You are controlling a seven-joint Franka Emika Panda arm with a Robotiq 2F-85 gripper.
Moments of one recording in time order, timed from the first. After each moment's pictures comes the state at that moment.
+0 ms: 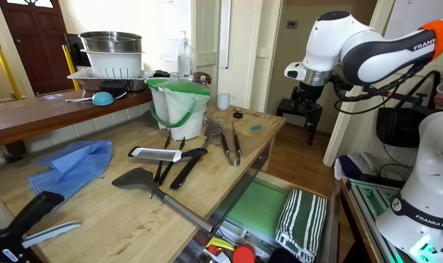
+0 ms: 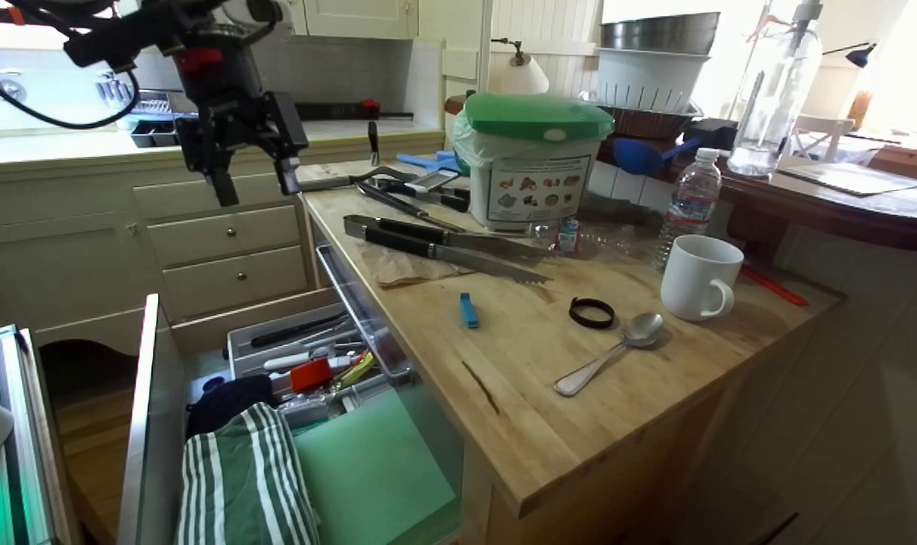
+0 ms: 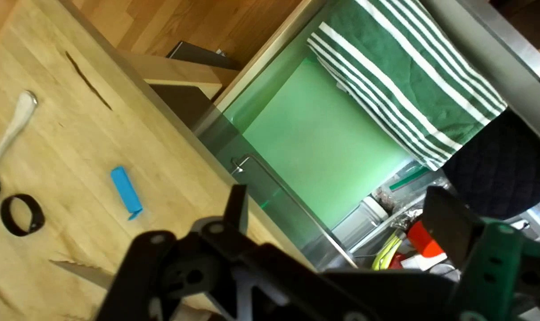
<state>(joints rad) -0.10 -0.56 -0.17 -2.65 -0.50 2.14 -0.48</state>
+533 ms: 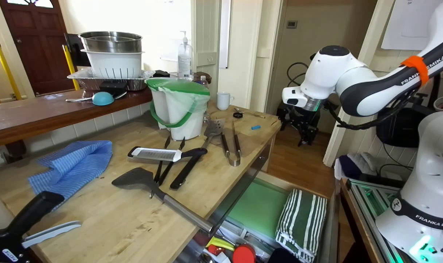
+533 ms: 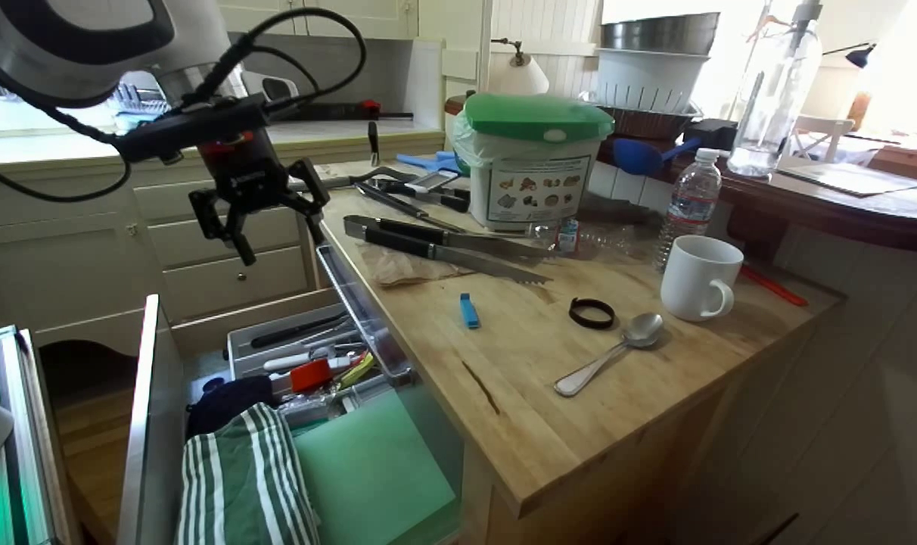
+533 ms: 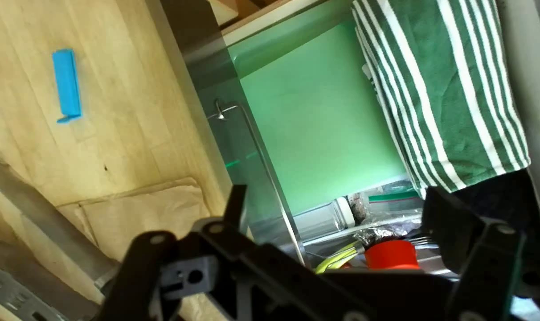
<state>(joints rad) -0.08 -0.45 -0.27 -2.79 -0.64 2.51 -0.75</state>
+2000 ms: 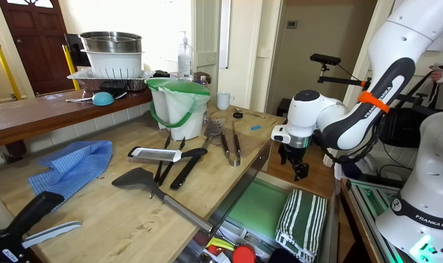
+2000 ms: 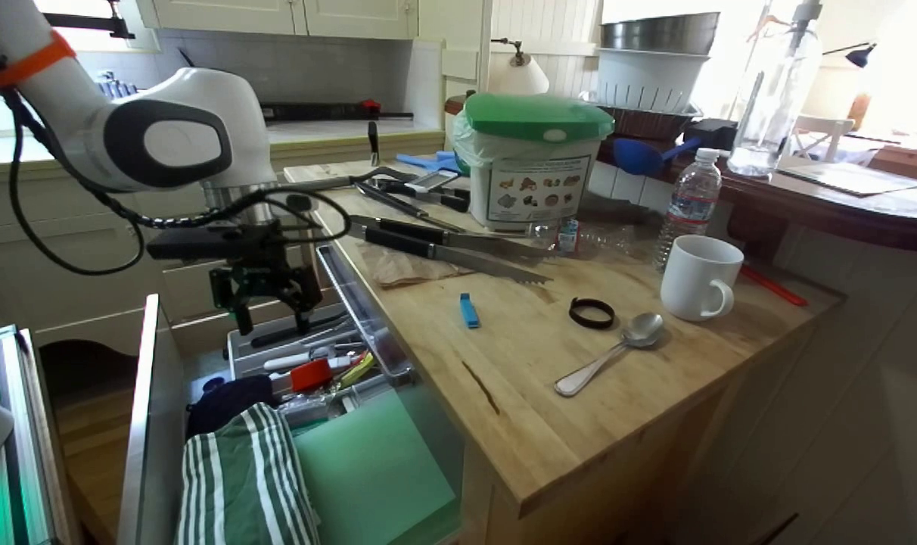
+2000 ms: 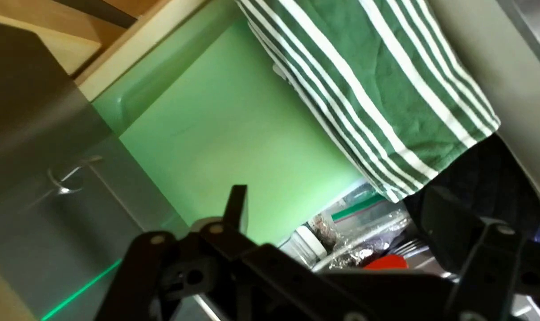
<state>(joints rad) -0.13 -0.03 -0.18 -2.78 -0.56 2.72 -0.42</state>
